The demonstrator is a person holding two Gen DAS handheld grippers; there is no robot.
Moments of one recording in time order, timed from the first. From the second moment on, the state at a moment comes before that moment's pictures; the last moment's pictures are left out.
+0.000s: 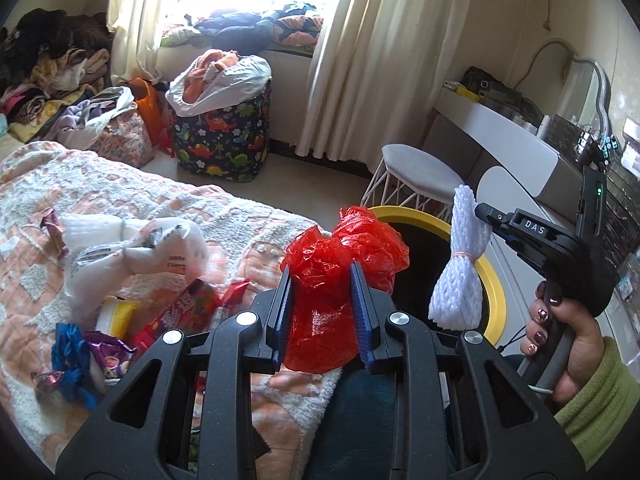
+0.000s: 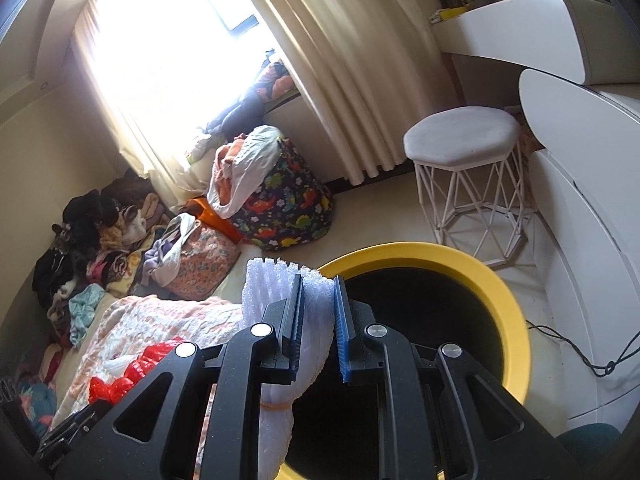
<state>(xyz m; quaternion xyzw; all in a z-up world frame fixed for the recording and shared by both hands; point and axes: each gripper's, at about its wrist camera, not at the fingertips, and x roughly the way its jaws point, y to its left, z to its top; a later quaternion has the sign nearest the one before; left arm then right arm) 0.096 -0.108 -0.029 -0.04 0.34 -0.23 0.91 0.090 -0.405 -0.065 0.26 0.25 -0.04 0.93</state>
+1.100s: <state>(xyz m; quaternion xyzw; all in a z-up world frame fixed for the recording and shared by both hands) 0.124 -0.163 -0.068 -0.02 0.38 -0.24 0.89 0.096 -0.441 -0.097 0.24 0.28 -0.12 0.92</state>
